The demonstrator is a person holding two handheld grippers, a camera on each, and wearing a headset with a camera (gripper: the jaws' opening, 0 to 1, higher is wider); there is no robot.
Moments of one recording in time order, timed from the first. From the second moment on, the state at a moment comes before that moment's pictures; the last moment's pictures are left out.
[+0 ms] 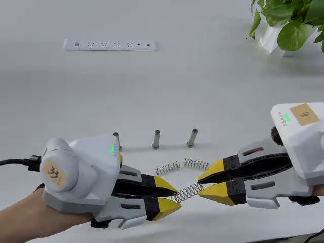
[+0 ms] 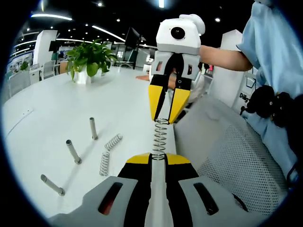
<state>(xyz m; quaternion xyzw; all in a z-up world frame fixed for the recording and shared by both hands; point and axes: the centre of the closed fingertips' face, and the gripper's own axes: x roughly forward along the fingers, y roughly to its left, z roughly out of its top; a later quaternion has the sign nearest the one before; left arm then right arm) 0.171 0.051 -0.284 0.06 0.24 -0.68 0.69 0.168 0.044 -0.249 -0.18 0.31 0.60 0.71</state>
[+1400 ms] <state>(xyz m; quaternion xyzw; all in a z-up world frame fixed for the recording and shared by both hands) 0.166 0.049 -0.309 0.14 0.24 -0.67 0.69 0.171 0.040 -0.267 -0.31 0.34 0.61 0.65</state>
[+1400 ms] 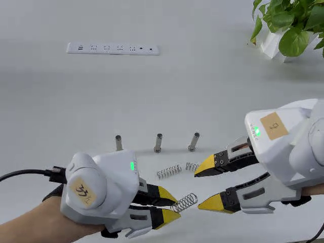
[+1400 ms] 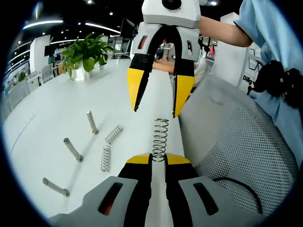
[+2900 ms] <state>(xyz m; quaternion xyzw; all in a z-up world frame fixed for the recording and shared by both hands) 0.178 0.034 -0.295 0.12 0.22 -0.65 0.72 0.172 0.050 -0.287 -0.31 0.36 0.63 0.61</state>
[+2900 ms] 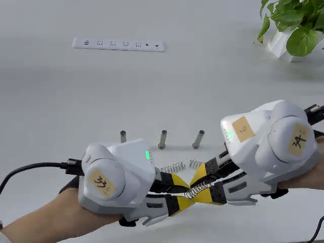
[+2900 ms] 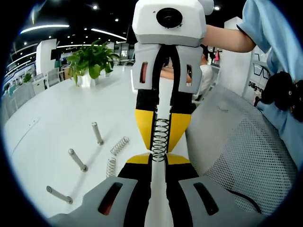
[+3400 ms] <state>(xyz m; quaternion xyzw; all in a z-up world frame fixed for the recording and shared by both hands) 0.185 0.049 -0.292 0.07 0.22 -0.62 0.75 0.177 0.056 -0.287 -0.33 0.35 0.63 0.61</state>
